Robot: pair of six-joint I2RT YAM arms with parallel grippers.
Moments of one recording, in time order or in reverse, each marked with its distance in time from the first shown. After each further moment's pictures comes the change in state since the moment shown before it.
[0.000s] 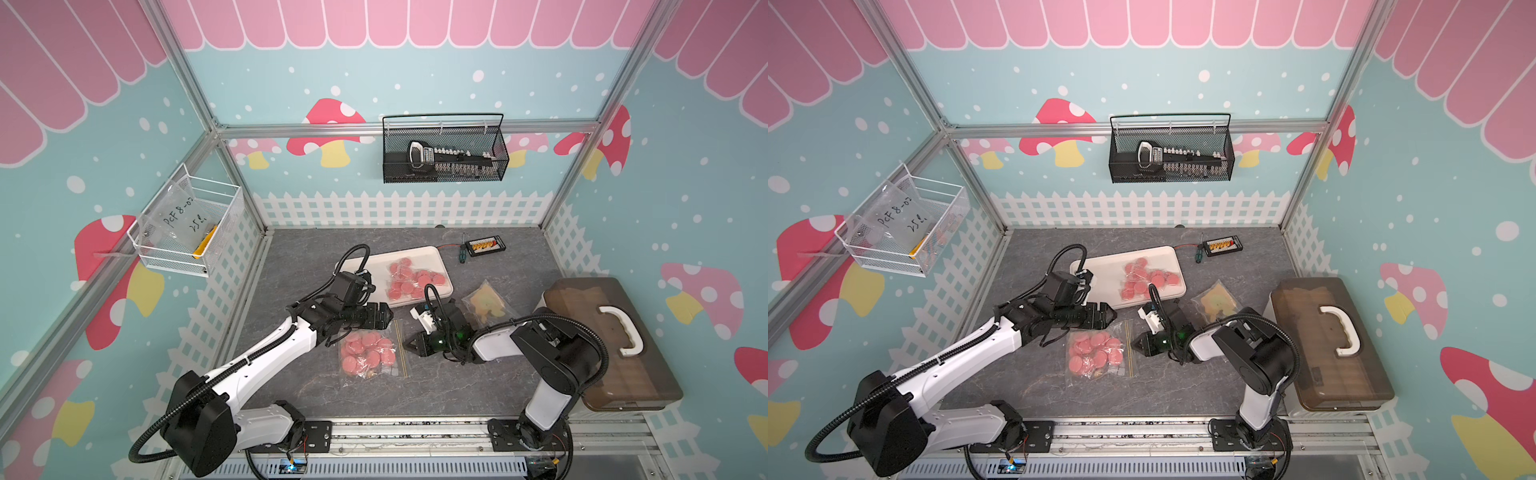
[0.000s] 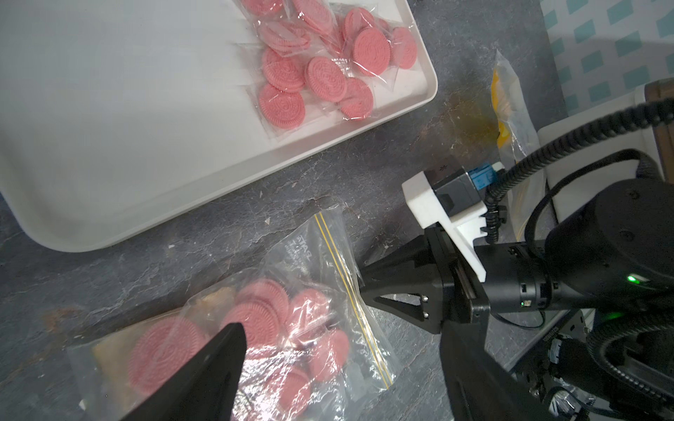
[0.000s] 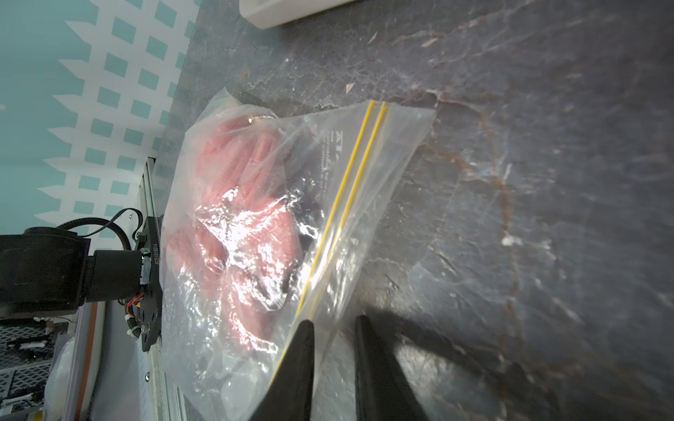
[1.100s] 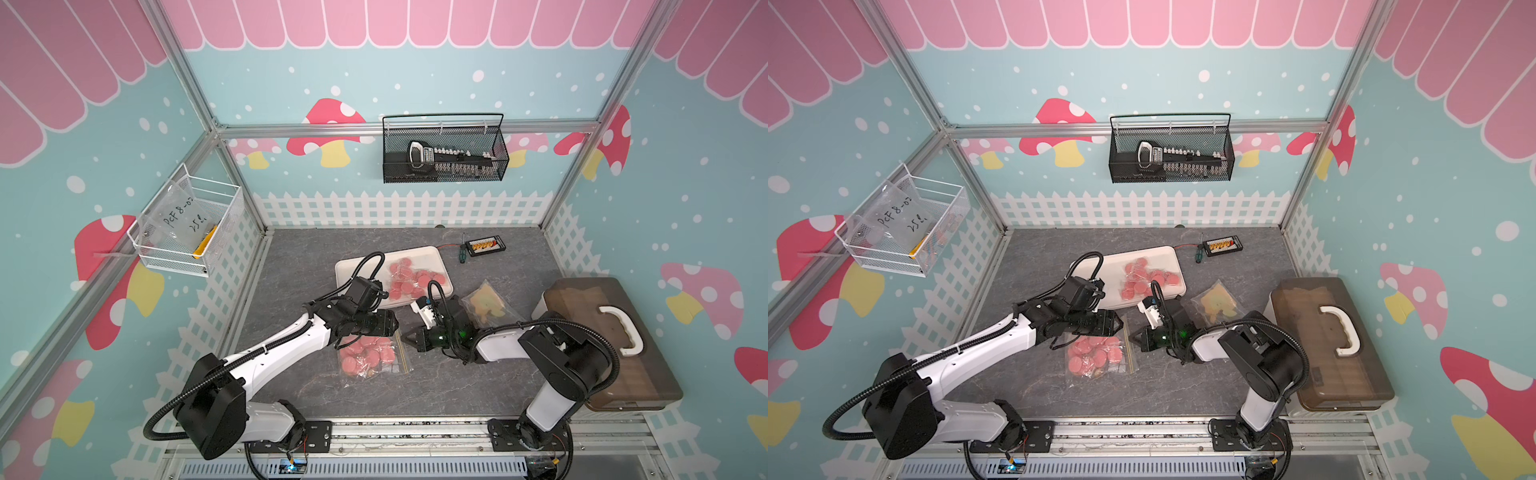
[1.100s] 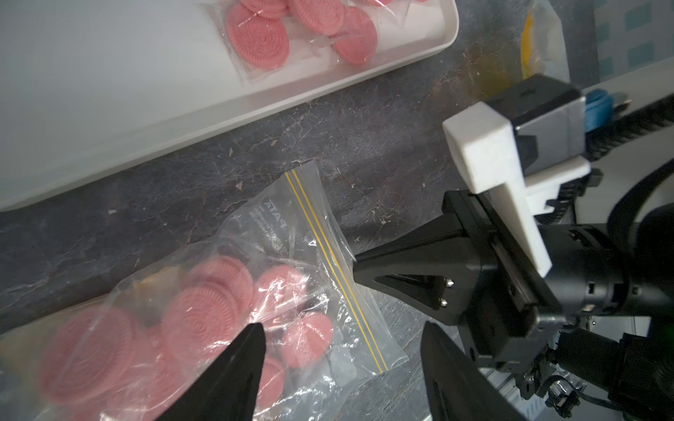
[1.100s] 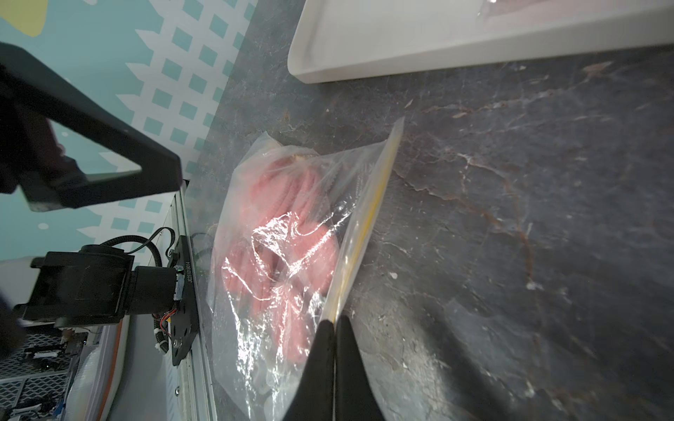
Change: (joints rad) left arm -0.082 0.100 0.013 -0.017 -0.006 -0.089; right arm 0.000 -0.060 -0.003 0.063 -0.007 0.055
